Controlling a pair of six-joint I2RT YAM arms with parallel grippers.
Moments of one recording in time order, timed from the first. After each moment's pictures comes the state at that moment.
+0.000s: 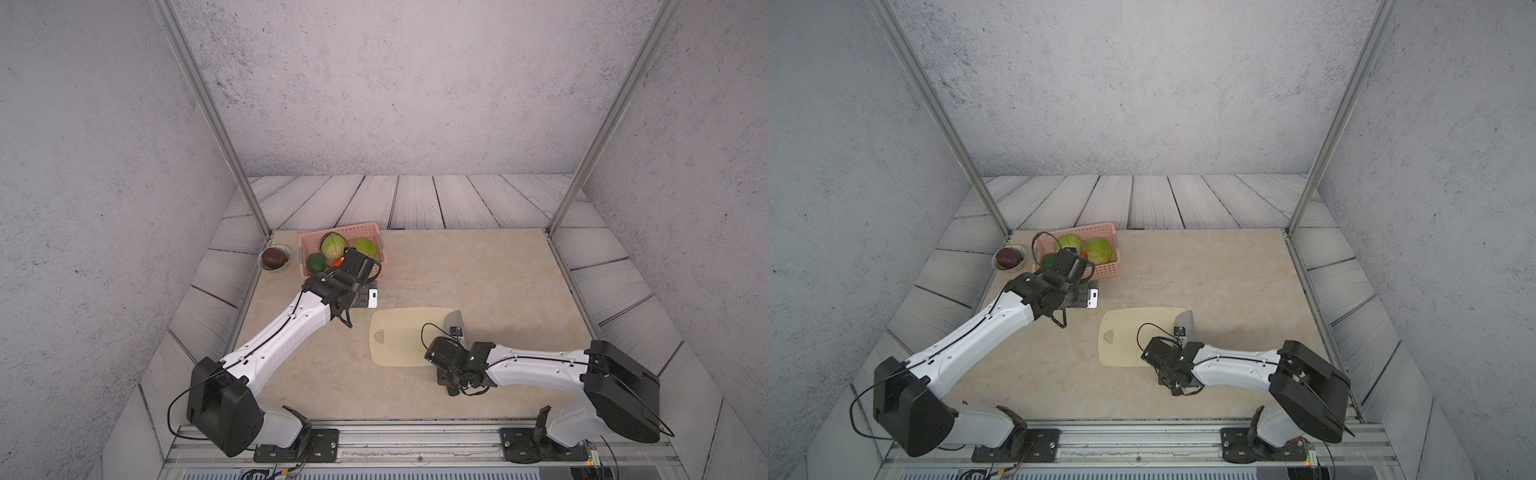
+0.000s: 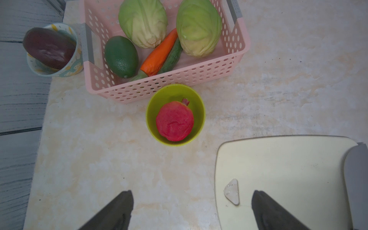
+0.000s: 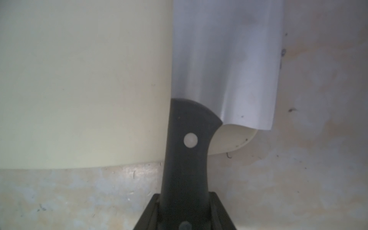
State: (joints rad) left arm -0.57 1.39 1.23 -0.84 -0.36 -0.43; right arm 1.07 1.47 0.73 -0.58 0.23 1.05
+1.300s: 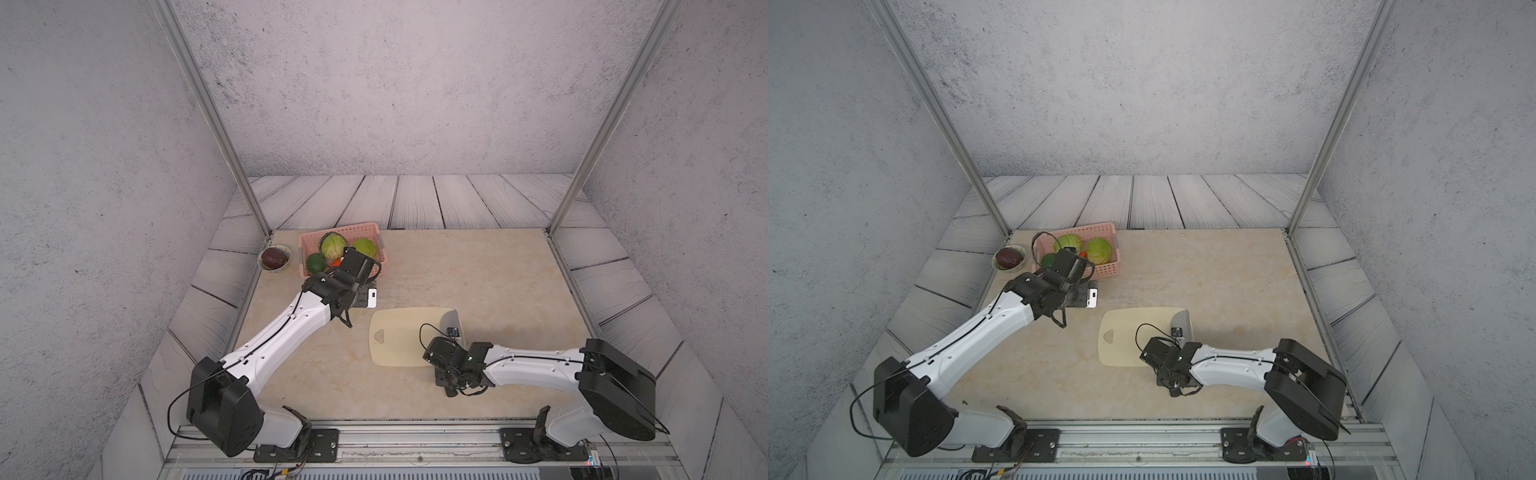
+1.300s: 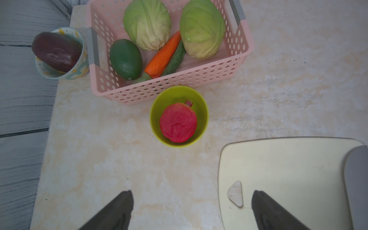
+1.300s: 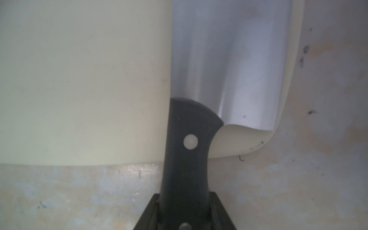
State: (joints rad) left arm -0.57 1.39 1.23 -0.84 -0.38 -0.42; right arm 1.06 1.49 0.73 -0.56 0.22 1.03
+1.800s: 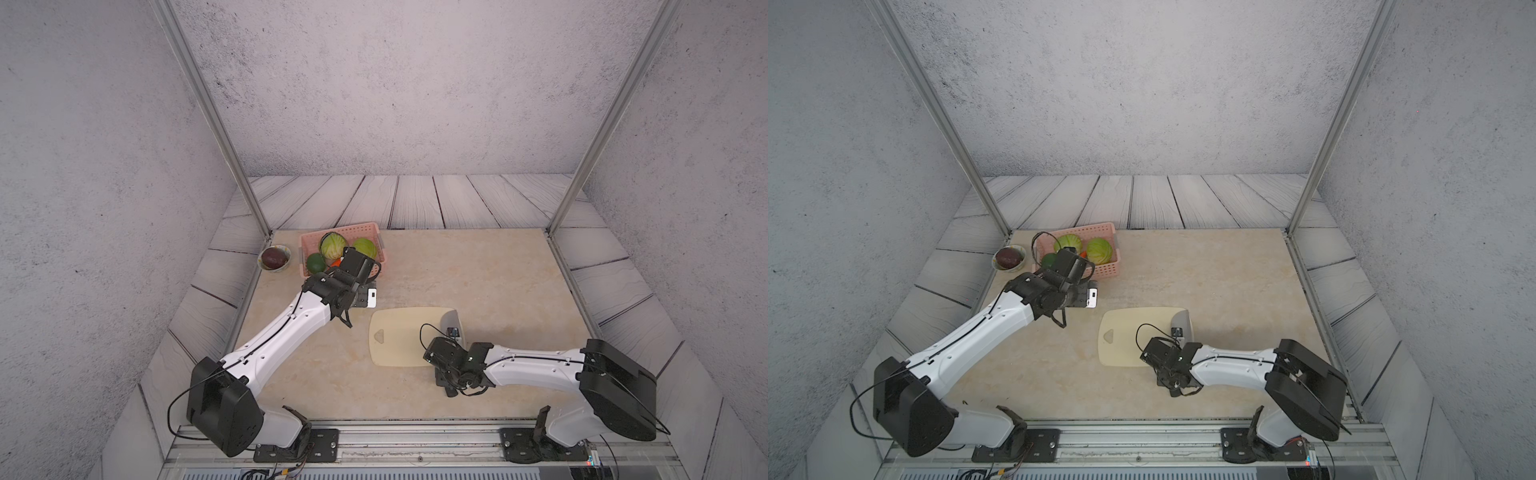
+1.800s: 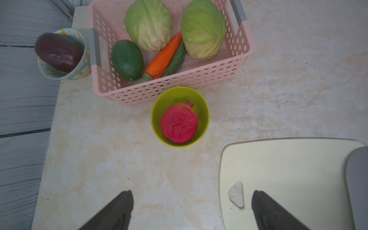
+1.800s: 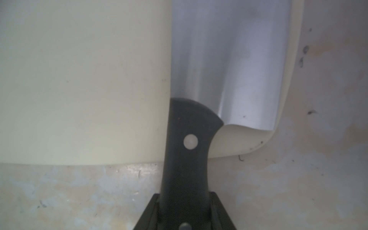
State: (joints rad) left arm -0.57 1.39 1.23 -0.84 -0.38 -0.42; right arm 1.06 1.48 0.72 -0.56 0.22 1.03
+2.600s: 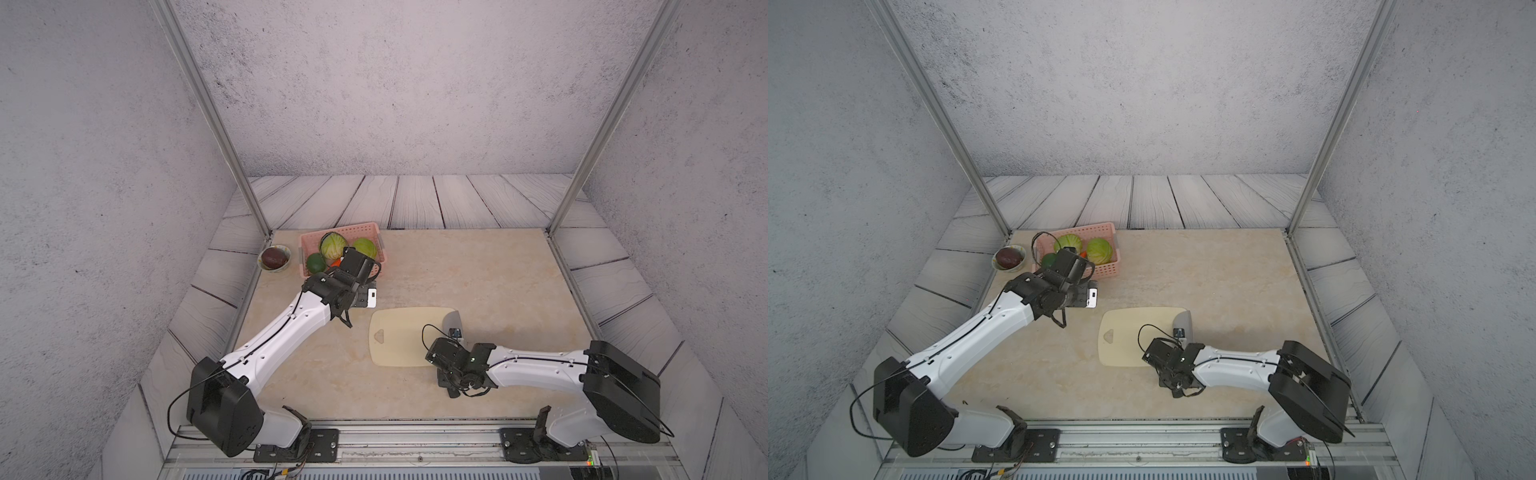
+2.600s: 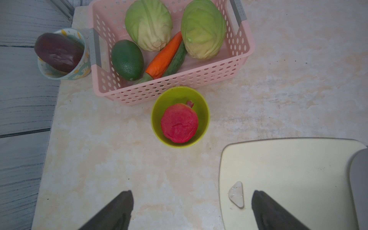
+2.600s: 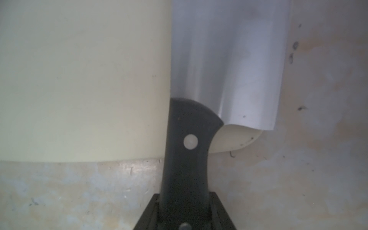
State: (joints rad) left arm -0.57 1.39 1.23 -0.84 -0.38 -0.42; right arm 1.06 1.47 0.71 -0.56 0.22 1.03
